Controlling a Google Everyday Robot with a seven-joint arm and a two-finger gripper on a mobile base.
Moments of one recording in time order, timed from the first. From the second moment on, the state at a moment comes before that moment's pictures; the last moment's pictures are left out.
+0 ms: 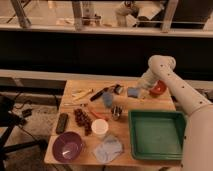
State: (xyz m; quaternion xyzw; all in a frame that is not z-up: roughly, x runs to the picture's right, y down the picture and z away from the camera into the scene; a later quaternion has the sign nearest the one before) arm 0.206 0.015 0.869 -0.28 -0.13 0.01 0.95
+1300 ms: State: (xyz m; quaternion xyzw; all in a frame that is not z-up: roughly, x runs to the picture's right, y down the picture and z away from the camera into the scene) arm 0.071 0.006 0.854 -0.24 -0.19 -0.12 0.94
